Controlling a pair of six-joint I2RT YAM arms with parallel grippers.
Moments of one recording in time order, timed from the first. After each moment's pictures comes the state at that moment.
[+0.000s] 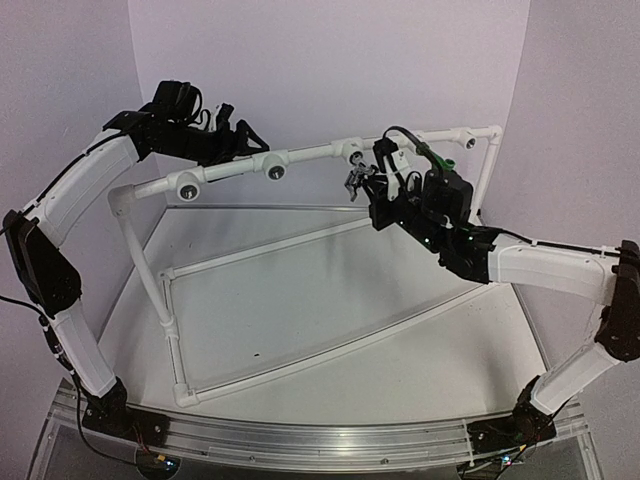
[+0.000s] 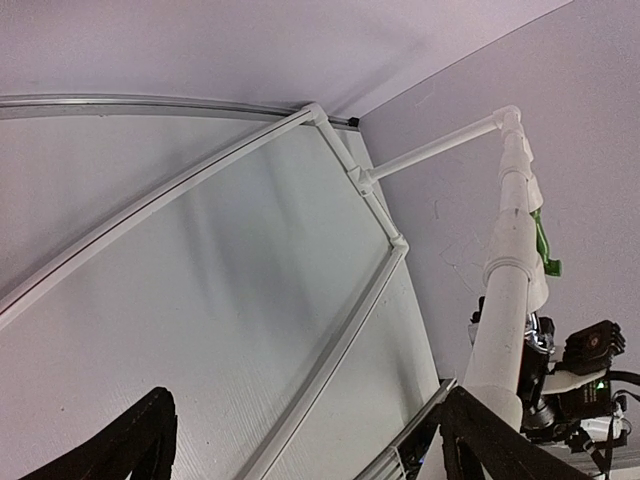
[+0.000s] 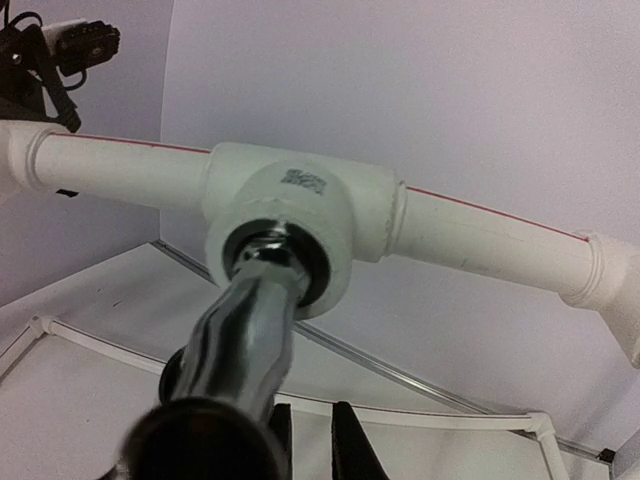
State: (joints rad) left arm -0.44 1.74 1.97 -0.80 0.52 -0.57; right arm 0.79 1.50 1.12 0.38 0.25 -0.18
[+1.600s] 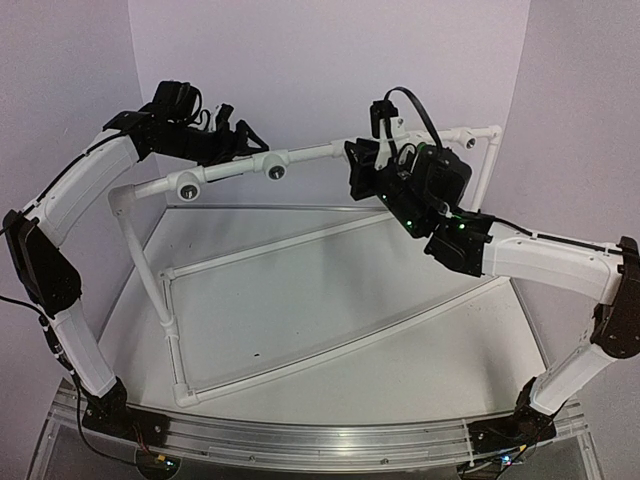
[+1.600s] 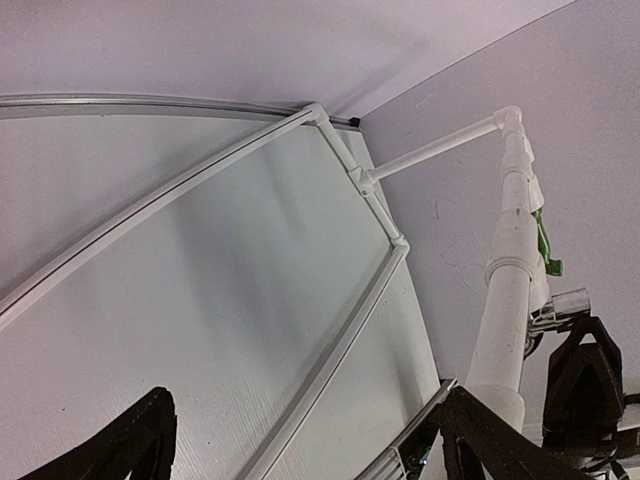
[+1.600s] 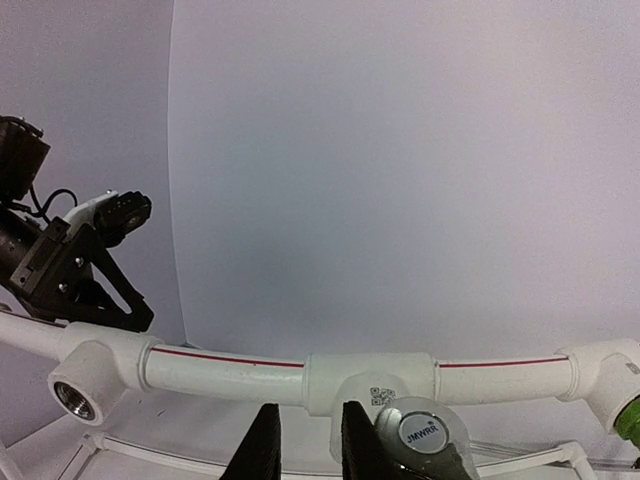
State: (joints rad) left arm -0.43 1.74 1.97 -0.79 0.53 -0.57; right arm 0.93 1.54 1.30 0.45 0.44 -0.11
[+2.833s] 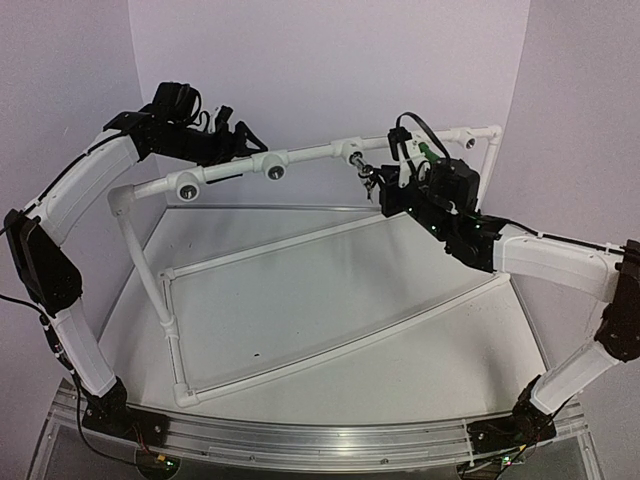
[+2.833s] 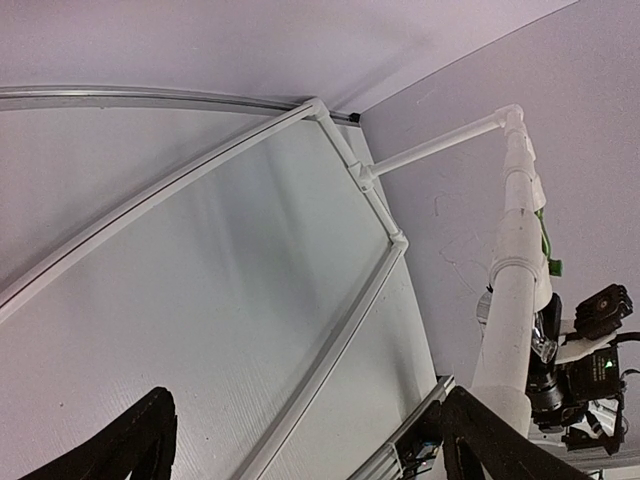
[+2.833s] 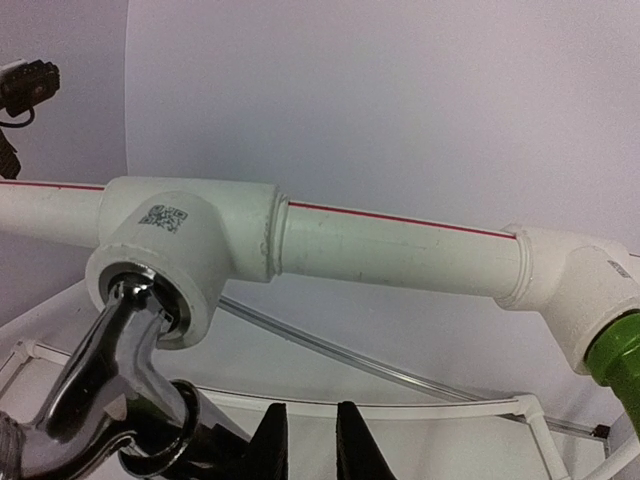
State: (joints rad) left arm -0.42 1.74 1.97 -0.80 0.55 -0.57; right arm 0.74 1.49 1.16 0.33 0.27 -0.11
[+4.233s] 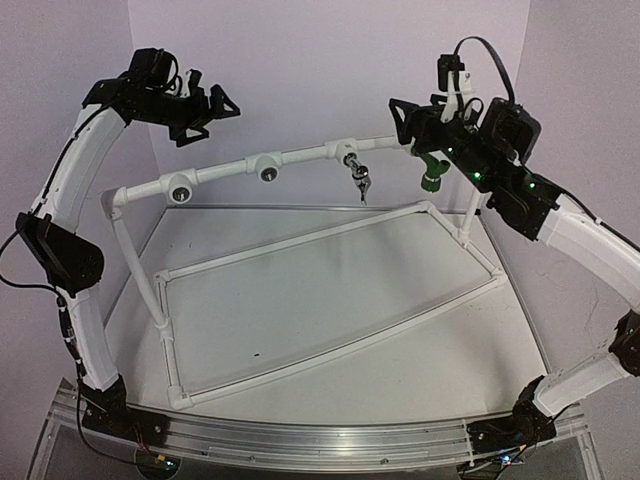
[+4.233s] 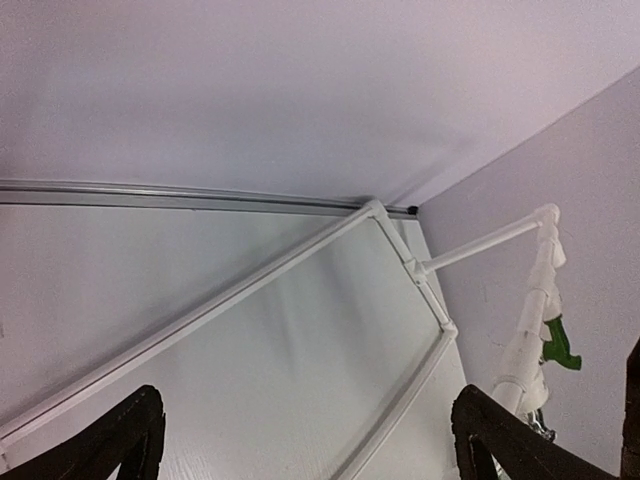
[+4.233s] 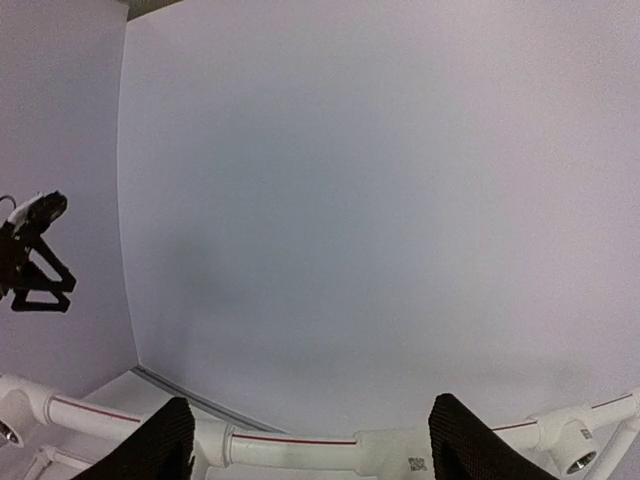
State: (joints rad) left arm -0.31 1.93 2.50 -1.08 0.37 -0.49; right arm 0.72 1.38 1.43 0.17 0.30 -0.13
